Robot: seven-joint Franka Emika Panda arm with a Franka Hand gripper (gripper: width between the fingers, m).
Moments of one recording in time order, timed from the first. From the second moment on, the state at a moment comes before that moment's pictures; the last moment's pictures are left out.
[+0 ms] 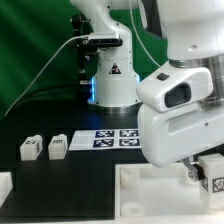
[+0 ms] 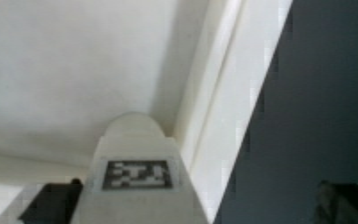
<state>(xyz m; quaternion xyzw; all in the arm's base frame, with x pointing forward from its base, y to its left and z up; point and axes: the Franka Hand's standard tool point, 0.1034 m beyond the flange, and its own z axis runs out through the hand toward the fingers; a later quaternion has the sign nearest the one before) 0.624 0.123 0.076 -0.99 -0.14 0.00 0.10</state>
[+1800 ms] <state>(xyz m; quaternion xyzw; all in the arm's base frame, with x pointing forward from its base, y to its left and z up) 0.630 0.110 0.073 -0.82 0.55 0.07 0.12</state>
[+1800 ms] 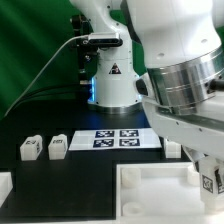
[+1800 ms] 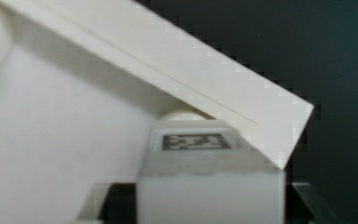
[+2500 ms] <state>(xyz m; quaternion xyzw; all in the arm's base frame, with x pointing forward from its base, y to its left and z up) 0.628 0.115 0.069 -0.86 0.48 0.06 0.13</state>
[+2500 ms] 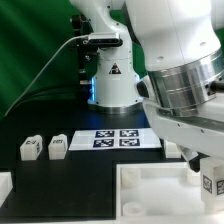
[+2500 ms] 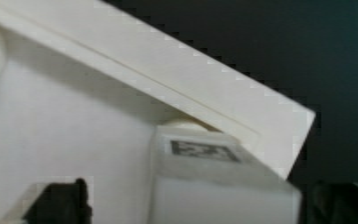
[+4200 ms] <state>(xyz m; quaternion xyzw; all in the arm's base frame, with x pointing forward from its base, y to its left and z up) 0.632 0.115 0.070 -0.97 0.20 0.01 0.10</state>
